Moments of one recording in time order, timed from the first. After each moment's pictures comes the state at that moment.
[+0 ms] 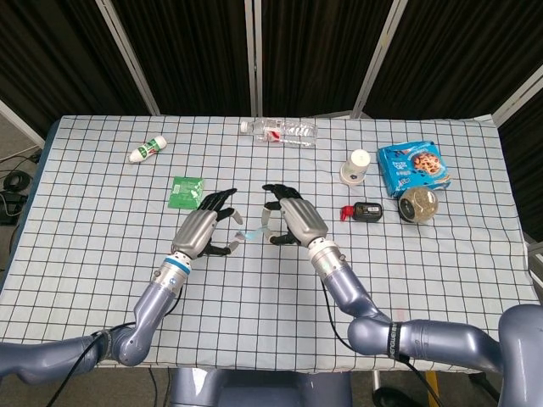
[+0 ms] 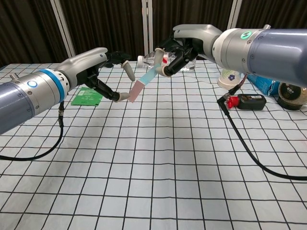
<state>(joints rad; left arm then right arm) -0.74 -1.68 -0.30 -1.51 1.10 0.99 0.10 0.96 -1.54 0.38 -1.67 -0.70 0.94 -0.21</state>
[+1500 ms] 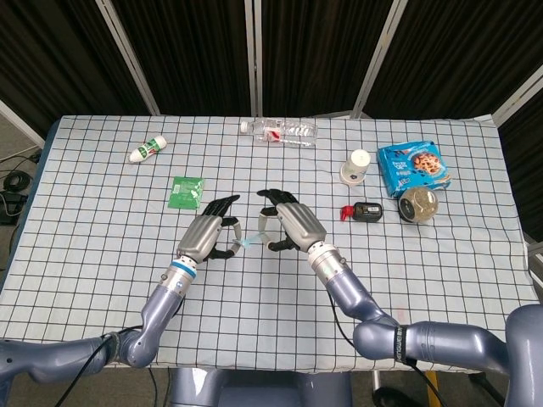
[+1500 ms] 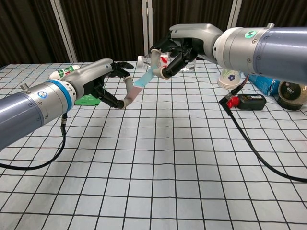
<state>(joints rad) -0.76 -1.72 -0.27 -1.47 1.05 1.00 0.14 0.96 -1.51 0.36 -1.70 -0.75 0.92 -0.16</state>
